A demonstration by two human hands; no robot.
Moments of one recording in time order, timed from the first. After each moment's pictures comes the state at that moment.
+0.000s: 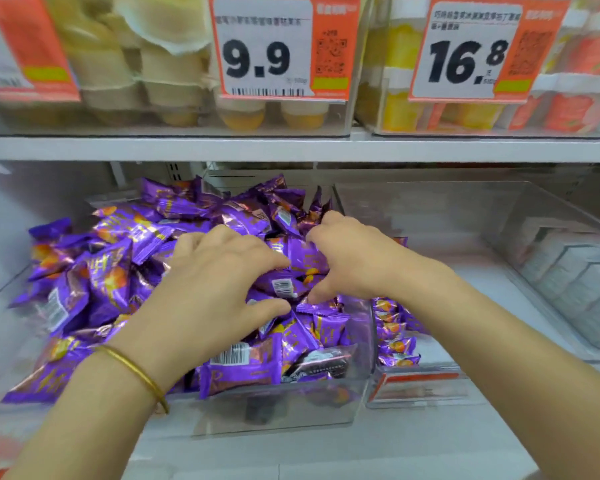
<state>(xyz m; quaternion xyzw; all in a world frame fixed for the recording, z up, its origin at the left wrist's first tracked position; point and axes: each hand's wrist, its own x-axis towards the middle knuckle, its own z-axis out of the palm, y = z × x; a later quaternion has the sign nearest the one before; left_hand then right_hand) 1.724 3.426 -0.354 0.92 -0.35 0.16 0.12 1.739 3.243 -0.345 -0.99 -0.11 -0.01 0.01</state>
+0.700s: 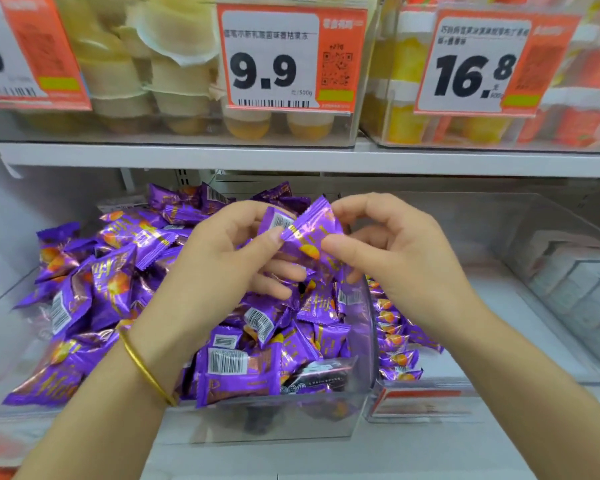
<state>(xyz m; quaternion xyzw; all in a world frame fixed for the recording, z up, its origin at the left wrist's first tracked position) 1.720 3.401 -0.335 0.71 -0.17 -0.02 0.68 1.692 3.232 -0.332 -0.78 -0.12 -0.17 0.59</state>
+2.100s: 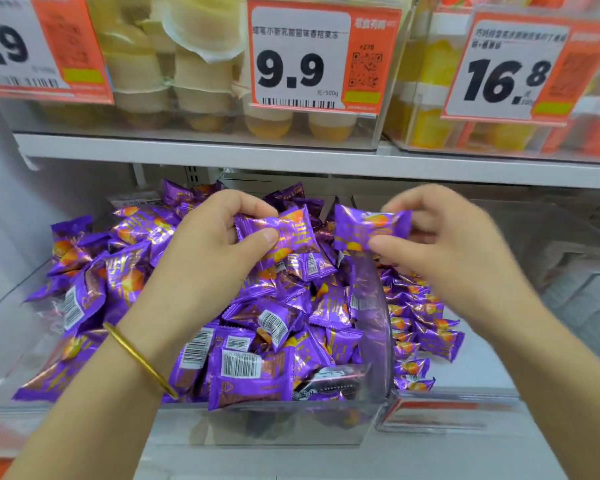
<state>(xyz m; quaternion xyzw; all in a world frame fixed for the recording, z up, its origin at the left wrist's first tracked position) 1.732 3.419 -0.334 0.78 -0.17 0.09 0.59 1.700 3.212 -0.328 -0.83 -0.05 -0.20 0.51</state>
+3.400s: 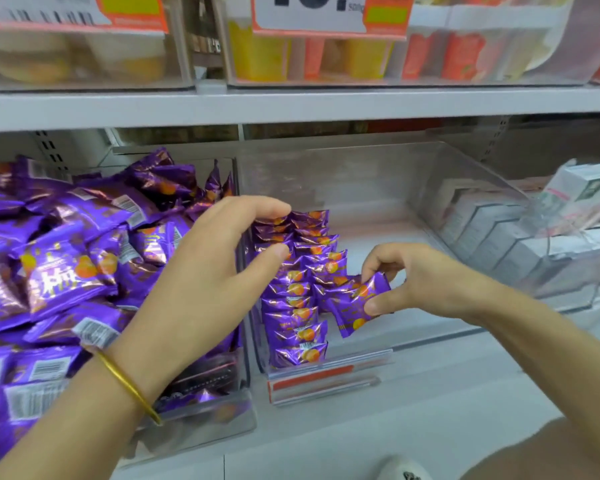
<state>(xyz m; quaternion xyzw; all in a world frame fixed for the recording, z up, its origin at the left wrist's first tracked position) 1.723 3.312 -0.373 0.83 -0.35 0.10 0.43 1.671 3.078 -0.398 -0.90 0.04 0.05 0.43</state>
